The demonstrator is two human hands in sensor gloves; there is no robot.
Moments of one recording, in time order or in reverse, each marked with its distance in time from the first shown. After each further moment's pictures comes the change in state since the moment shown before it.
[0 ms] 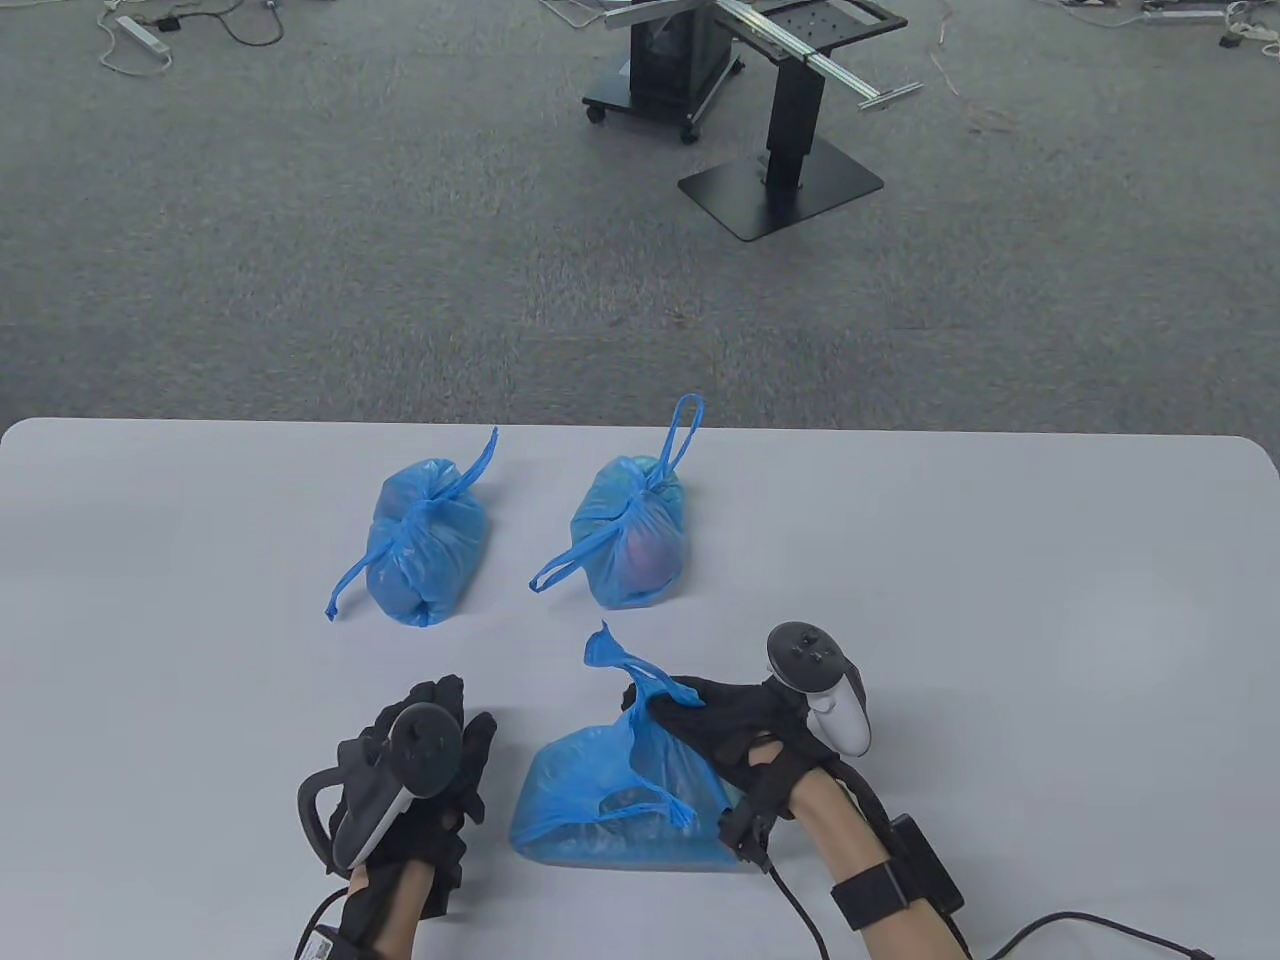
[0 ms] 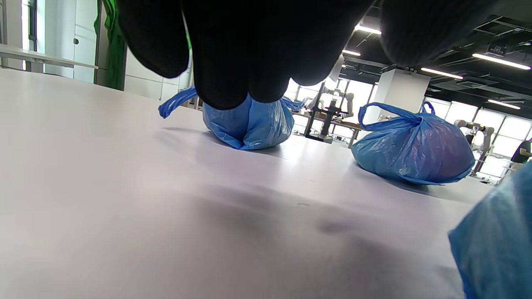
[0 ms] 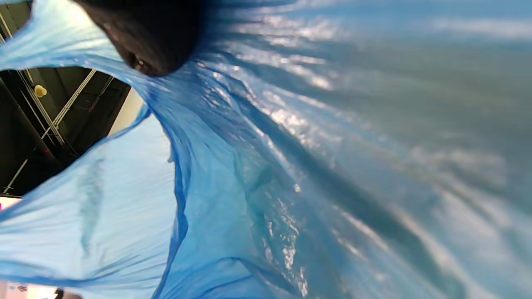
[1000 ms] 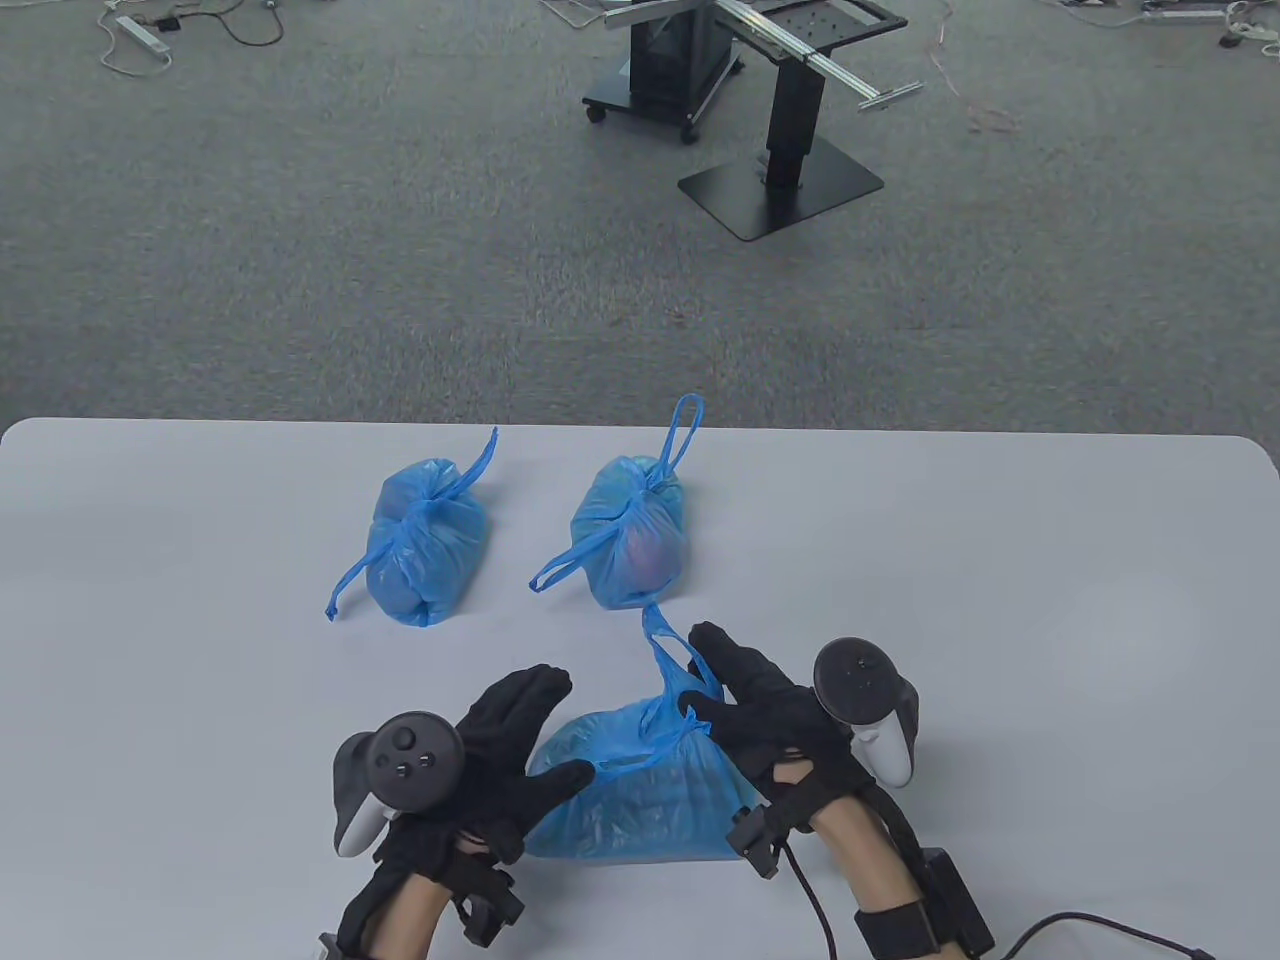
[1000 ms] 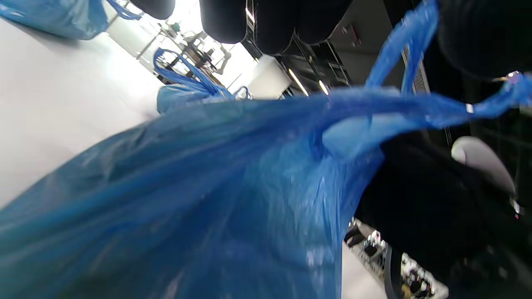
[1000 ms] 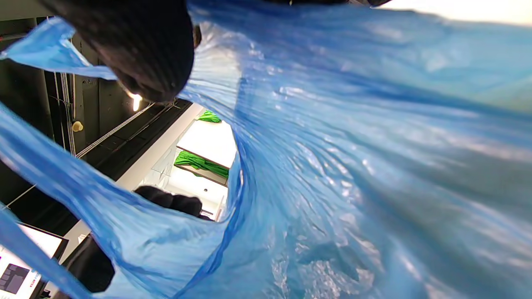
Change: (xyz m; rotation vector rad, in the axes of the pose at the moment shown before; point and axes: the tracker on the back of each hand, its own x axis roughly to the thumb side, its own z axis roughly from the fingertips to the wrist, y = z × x) left_hand 0.050 0.004 0.016 -0.217 -0.547 0.518; right_hand 0.026 -0.012 0.040 -0.302 -0.111 0.154
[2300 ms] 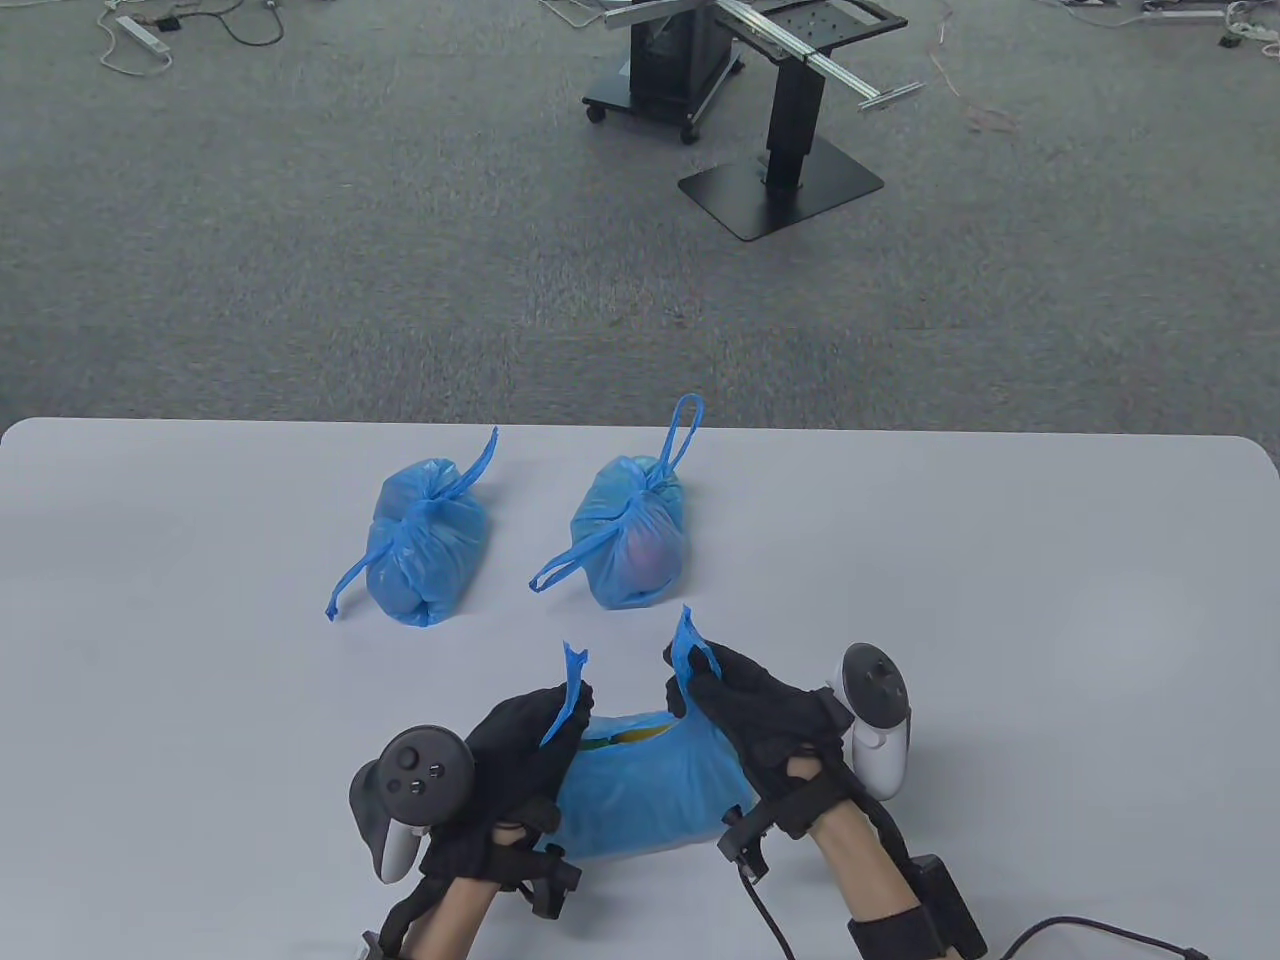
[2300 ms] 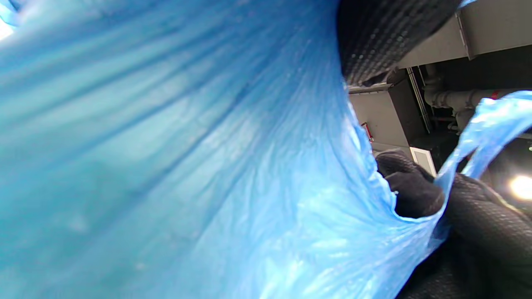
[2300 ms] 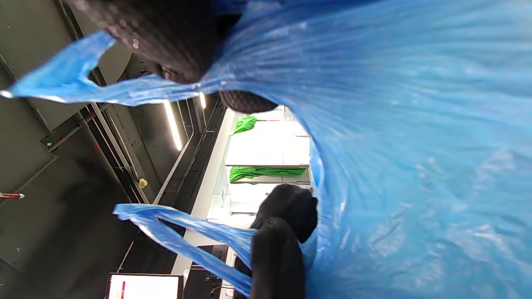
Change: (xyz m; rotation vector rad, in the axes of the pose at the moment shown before) left_hand 0.001 -0.004 0.002 0.353 0.099 0.211; right_hand 0.004 0.005 0.005 0.043 -0.044 -0.442
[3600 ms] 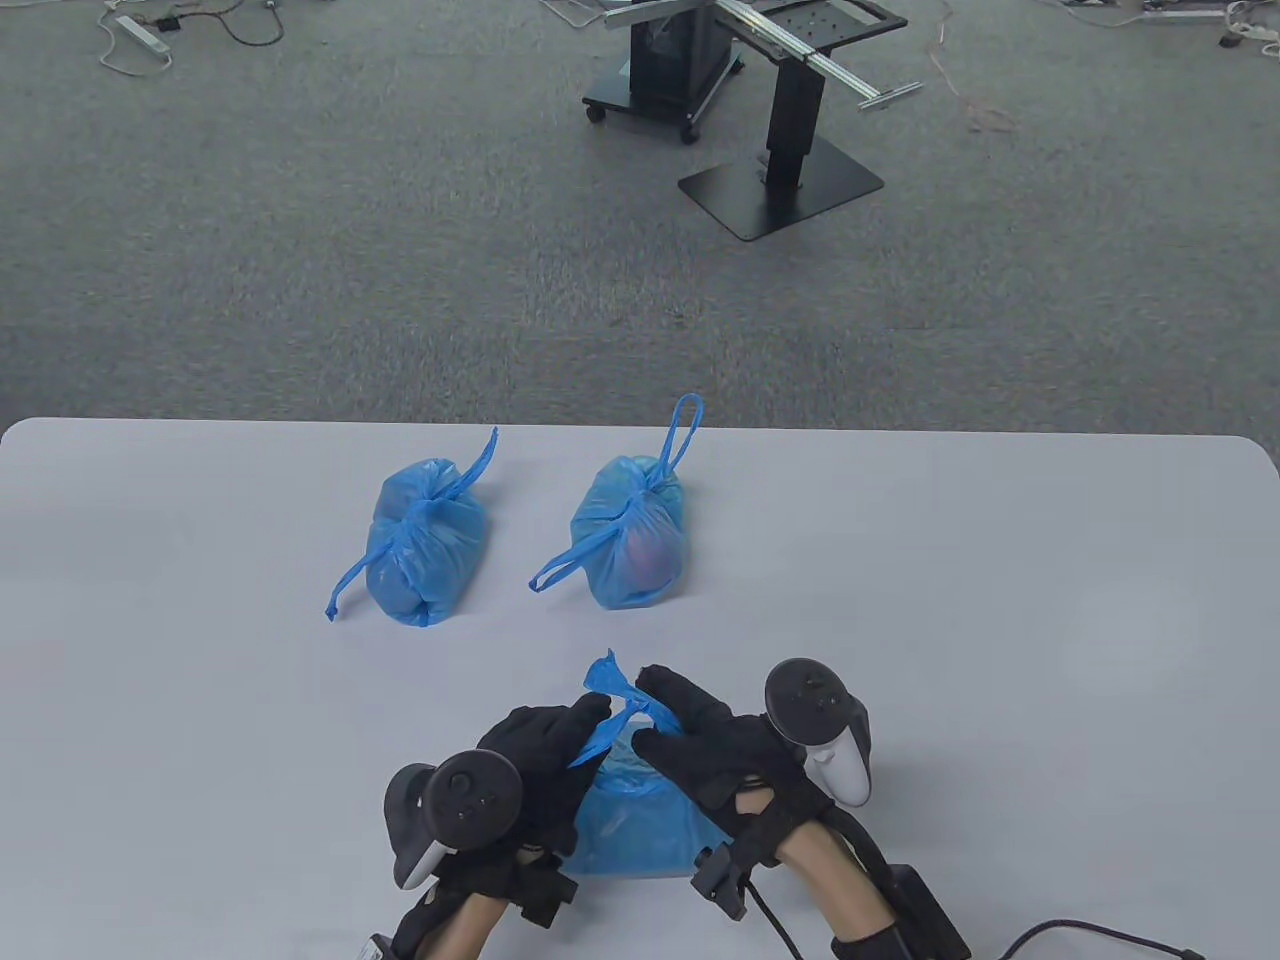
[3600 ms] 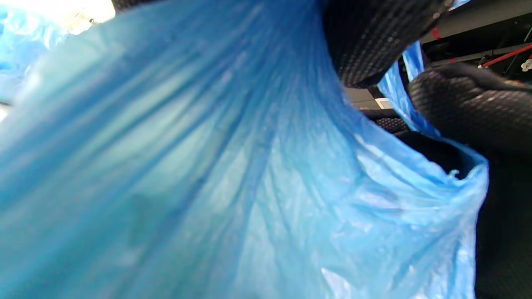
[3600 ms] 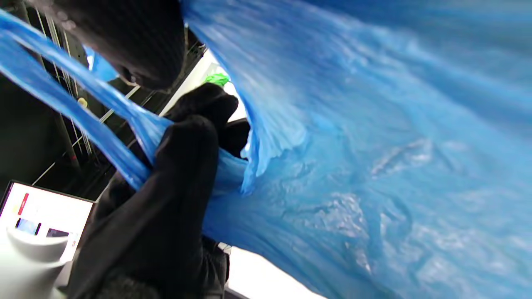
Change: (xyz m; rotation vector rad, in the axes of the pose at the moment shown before) left_hand 0.016 -0.014 0.005 -0.036 -0.147 -0.296; right_hand -0.006 0.036 0.003 0.124 0.074 0.357
